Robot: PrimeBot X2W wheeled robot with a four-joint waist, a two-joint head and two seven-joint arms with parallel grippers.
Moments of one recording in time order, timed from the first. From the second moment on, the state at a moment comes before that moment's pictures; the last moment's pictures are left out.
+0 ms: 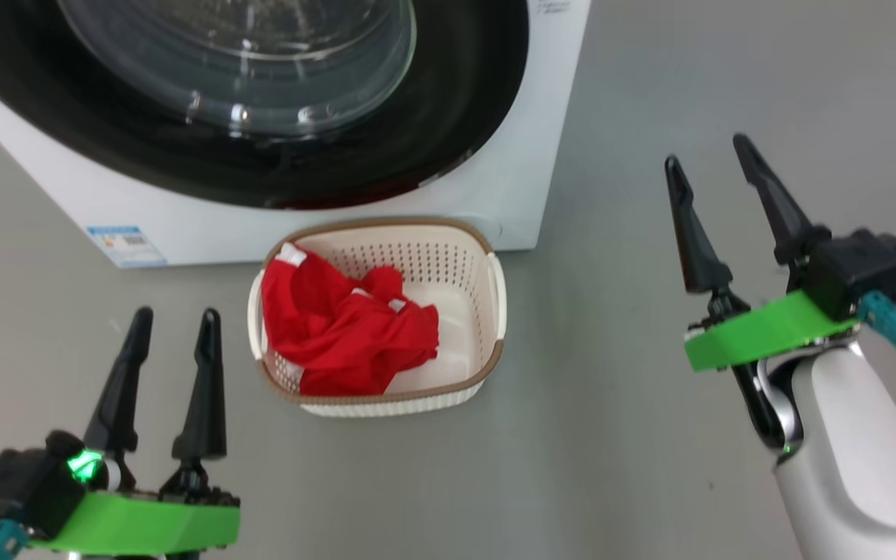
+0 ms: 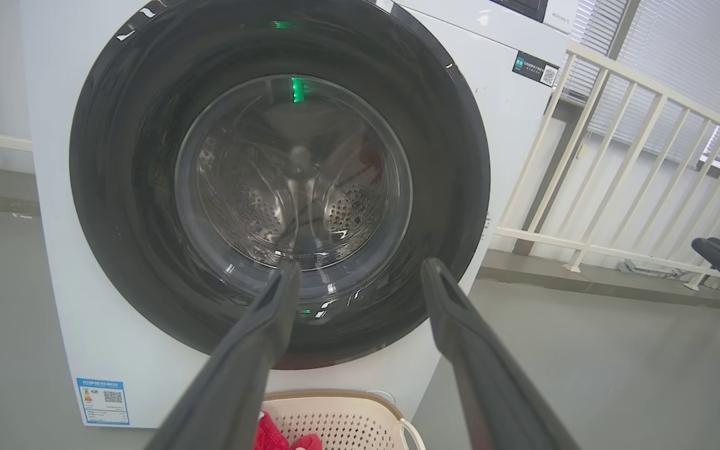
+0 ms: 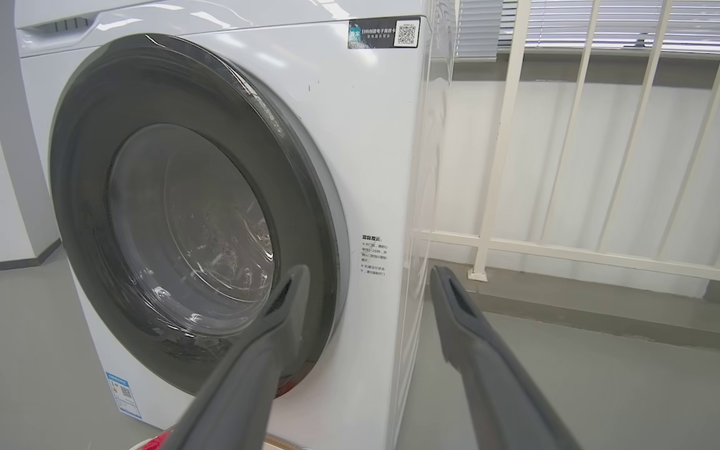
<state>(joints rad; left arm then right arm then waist) -0.15 0.10 -0.01 0.01 -0.41 -0.13 -0.25 -0.45 -0.06 0.05 0.29 0.17 0.13 -0.26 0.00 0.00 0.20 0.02</state>
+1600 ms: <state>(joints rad) 0.15 0.06 0.06 -0.03 -0.27 -0.12 -0.25 0.05 -0.03 -0.05 0.15 0.24 0.13 -0.26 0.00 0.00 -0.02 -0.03</state>
